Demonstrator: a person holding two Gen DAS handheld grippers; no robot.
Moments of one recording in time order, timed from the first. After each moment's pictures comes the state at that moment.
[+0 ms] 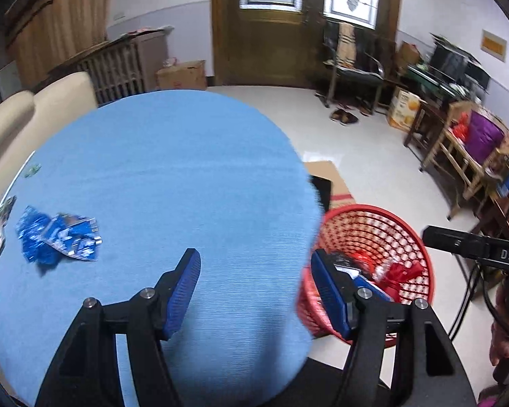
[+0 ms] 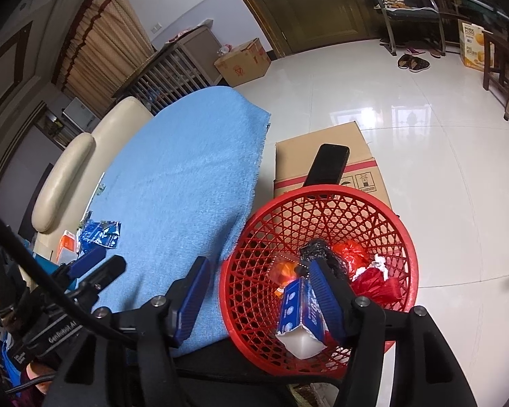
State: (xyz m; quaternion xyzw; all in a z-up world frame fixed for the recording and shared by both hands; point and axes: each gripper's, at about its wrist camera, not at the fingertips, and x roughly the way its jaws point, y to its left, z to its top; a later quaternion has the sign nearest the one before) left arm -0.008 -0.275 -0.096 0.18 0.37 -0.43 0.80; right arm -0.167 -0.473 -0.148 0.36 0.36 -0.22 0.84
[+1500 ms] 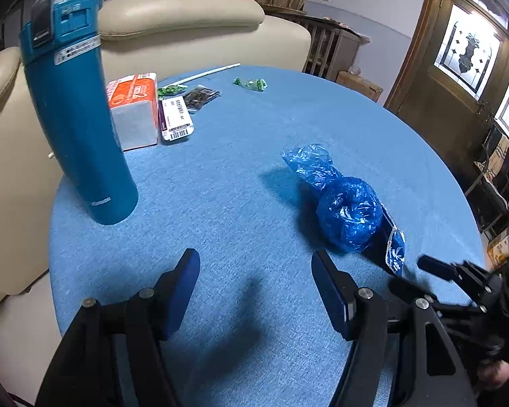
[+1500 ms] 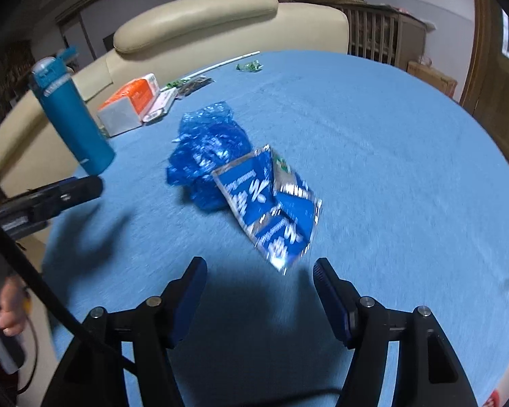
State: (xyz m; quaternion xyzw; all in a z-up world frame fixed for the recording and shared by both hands) left arm 0.197 -0.033 -0.127 -0.01 0.44 -0.15 0.88; right arm 0.182 -0.239 -0.191 0.03 0.46 0.05 0.89
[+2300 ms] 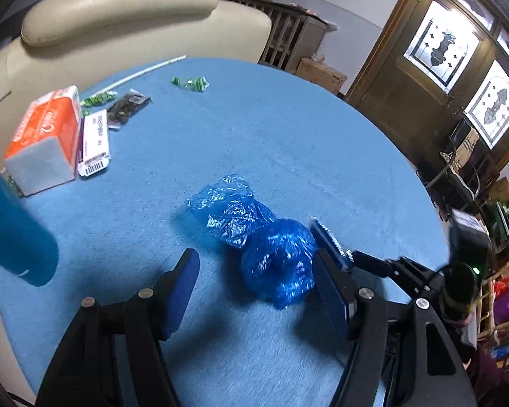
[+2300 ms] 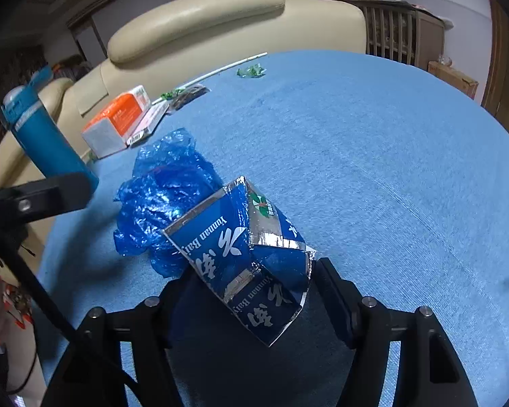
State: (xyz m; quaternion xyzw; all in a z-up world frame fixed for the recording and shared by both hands) left arm 0.256 -0.098 -0.115 -0.04 0.48 -0.24 0.85; right arm 0.250 -0.275 -0.208 0.07 0.45 0.09 0.89
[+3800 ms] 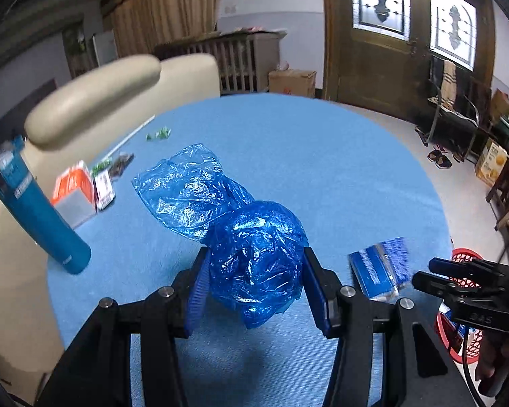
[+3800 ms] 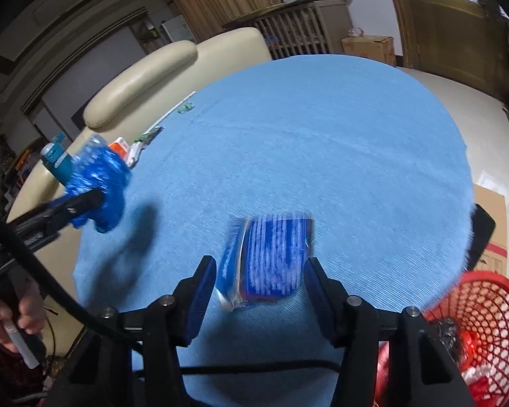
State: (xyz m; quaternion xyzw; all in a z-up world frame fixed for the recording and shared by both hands) left arm 0.081 -0.154 -0.070 0.14 0.36 -0.24 0.89; right arm 0.020 -0.354 -0.178 0.20 0.41 -0.03 0.89
